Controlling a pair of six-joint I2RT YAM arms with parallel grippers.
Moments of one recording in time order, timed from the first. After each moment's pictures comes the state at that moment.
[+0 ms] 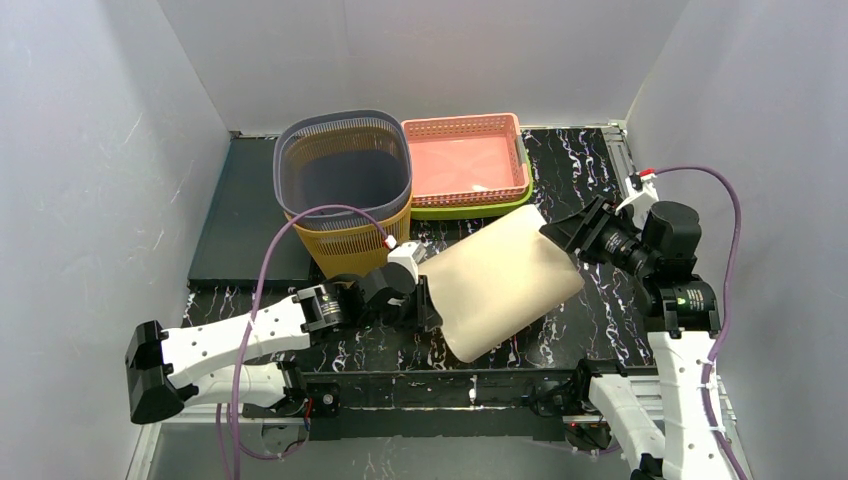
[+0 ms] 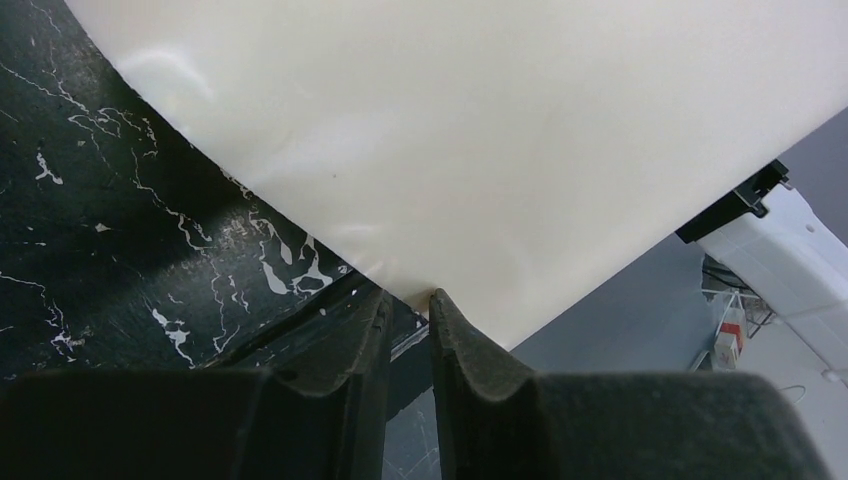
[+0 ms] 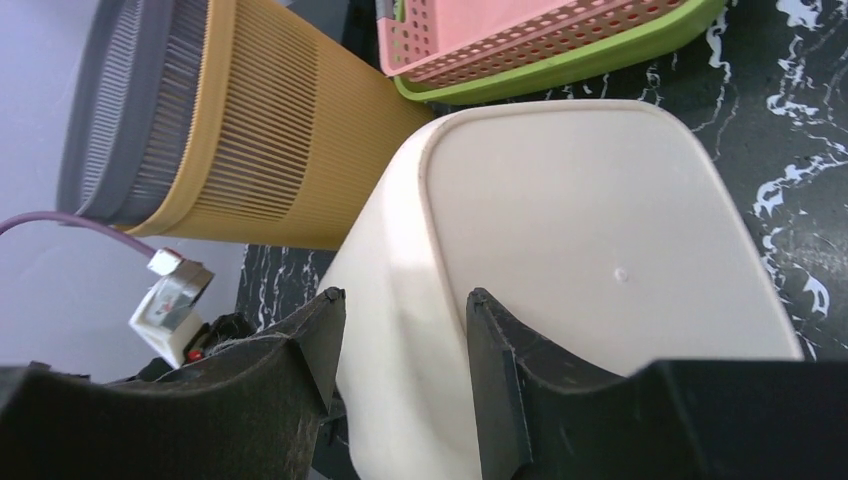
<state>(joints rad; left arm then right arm) -1.17 1.08 0.88 -0.50 -0.13 -0.93 0.05 0.72 1.04 -0.73 -0.51 0.61</state>
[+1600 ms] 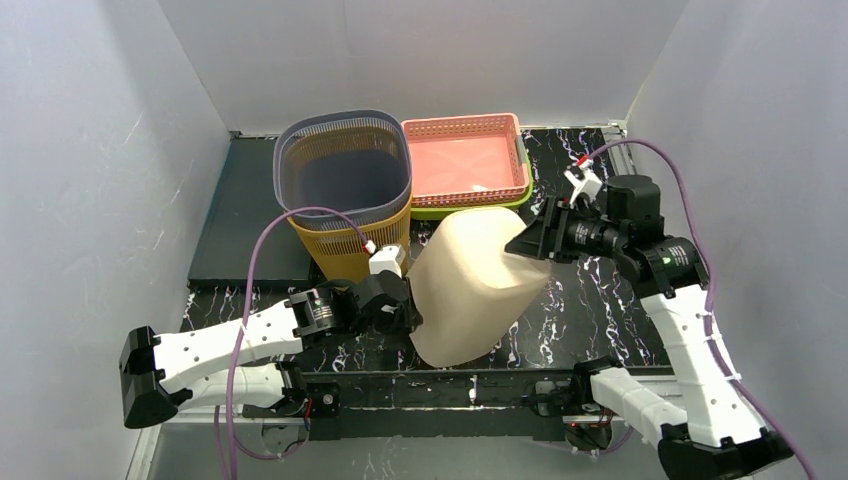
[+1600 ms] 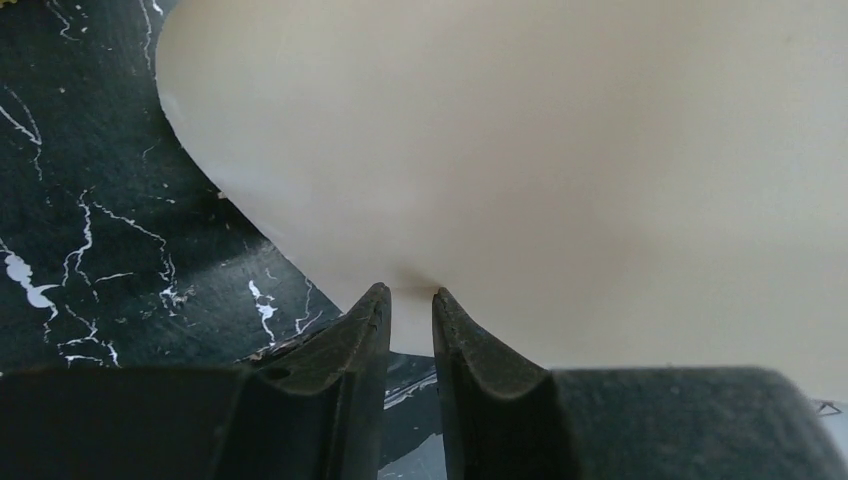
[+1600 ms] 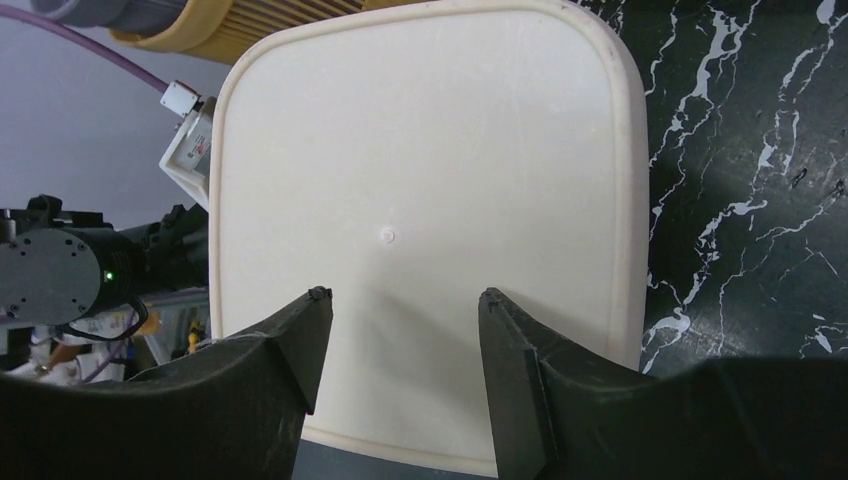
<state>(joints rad) -1.17 1.03 0.83 -0.61 -0.27 -0.99 0.25 0.91 1.19 -0.89 -0.65 0.48</state>
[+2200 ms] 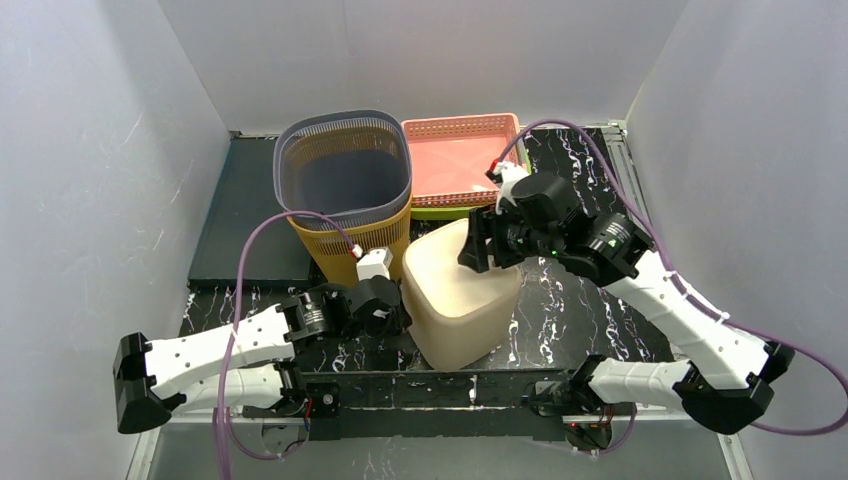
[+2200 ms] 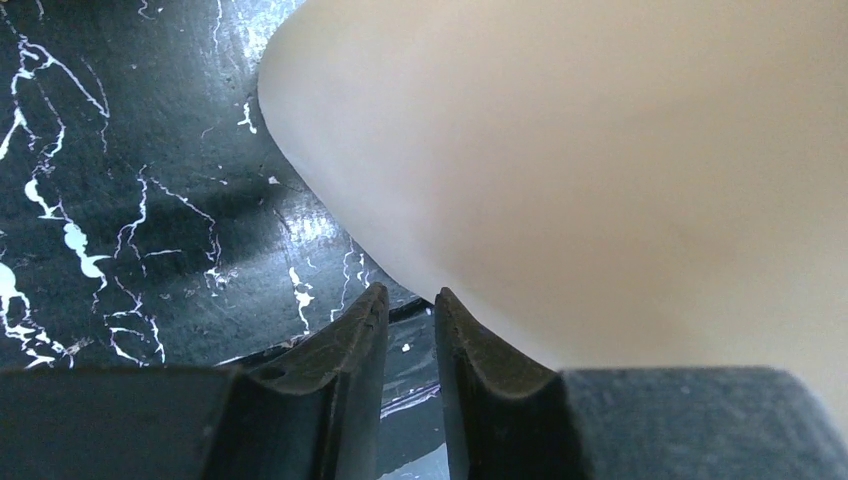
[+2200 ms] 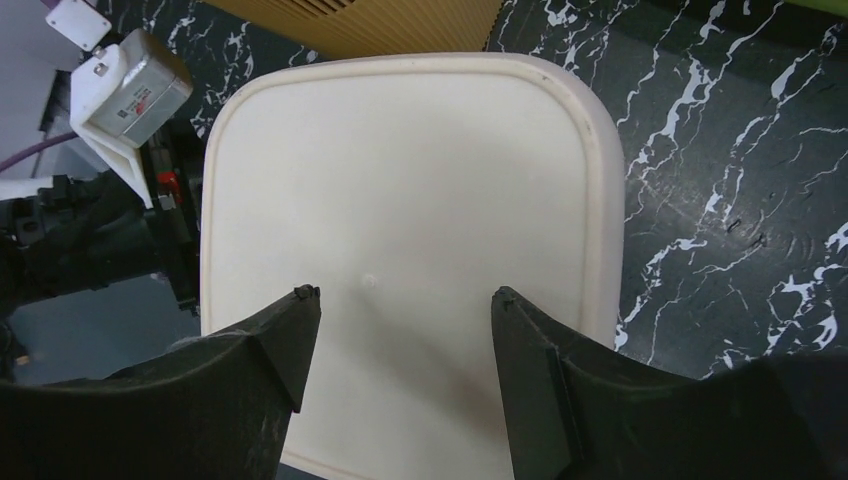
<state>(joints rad) -1.17 0.98 0.80 -0.67 -0.33 -1.03 0.85 1.14 1.42 -0.95 -0.07 0.46</state>
